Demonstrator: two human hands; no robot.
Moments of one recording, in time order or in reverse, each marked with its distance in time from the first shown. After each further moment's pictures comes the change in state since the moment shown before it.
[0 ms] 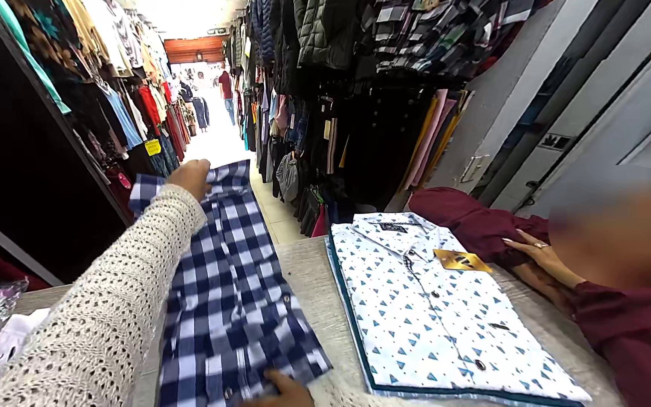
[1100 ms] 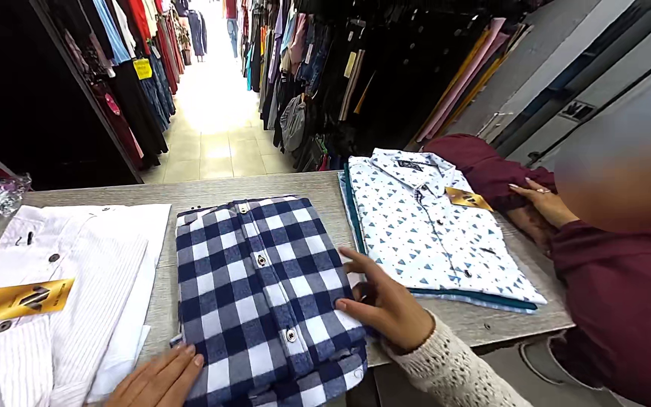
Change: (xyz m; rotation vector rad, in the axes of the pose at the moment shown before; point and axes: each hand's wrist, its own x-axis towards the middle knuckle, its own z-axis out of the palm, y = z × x) left_hand -0.450 0.014 0.091 -0.169 0.332 0.288; right_hand -0.076 0.103 0.078 0.345 0.846 0.248
